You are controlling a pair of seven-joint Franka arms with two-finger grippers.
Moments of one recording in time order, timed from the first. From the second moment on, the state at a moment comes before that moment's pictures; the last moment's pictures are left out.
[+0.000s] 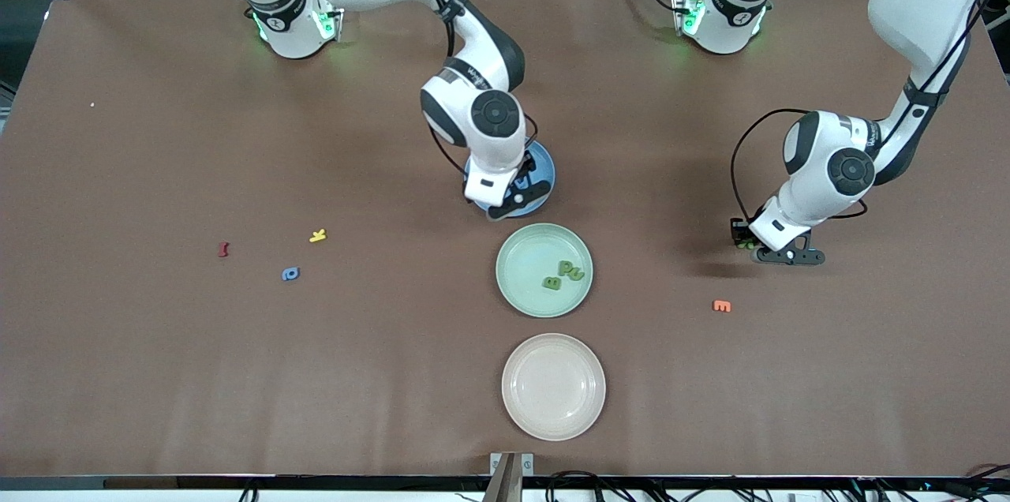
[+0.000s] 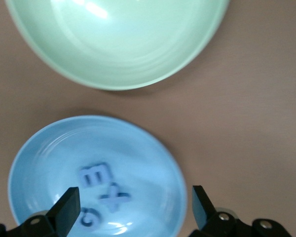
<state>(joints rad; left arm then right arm) 0.34 0.47 -0.37 -2.22 0.30 2.65 -0.19 0.77 0.67 0.04 -1.54 0.03 2.14 0.33</state>
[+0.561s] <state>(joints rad) 0.25 0.46 -0.40 -2.07 0.31 2.48 -0.30 0.46 0.55 -0.03 -1.53 0.03 2.00 0.20</state>
